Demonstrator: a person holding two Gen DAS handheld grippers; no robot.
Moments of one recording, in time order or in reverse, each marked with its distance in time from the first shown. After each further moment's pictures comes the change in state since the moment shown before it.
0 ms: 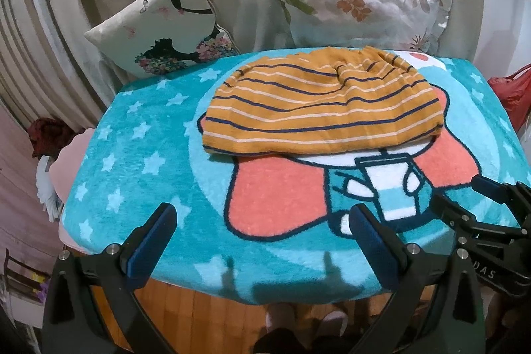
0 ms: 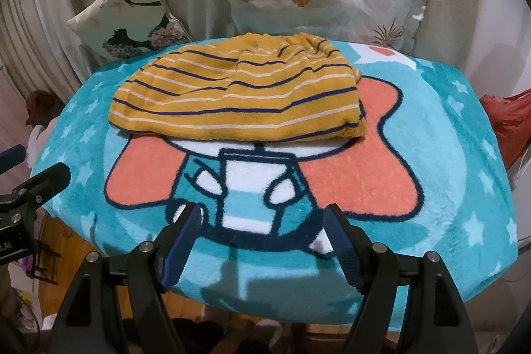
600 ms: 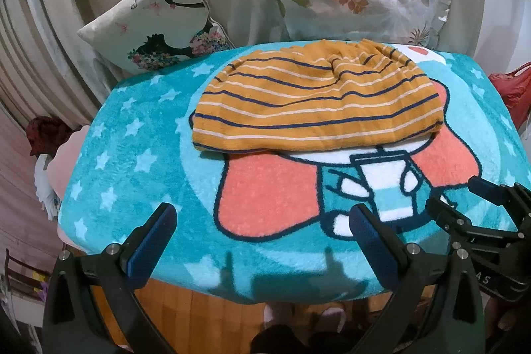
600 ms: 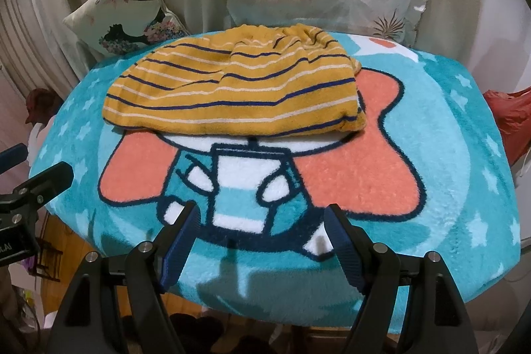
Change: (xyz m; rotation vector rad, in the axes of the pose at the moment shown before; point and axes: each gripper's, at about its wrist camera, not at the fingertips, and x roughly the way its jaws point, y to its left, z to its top) left arm 0.010 -0.010 0.003 0.009 0.025 -0.006; right arm 0.012 -0.008 0.001 -0.003 0.029 0.011
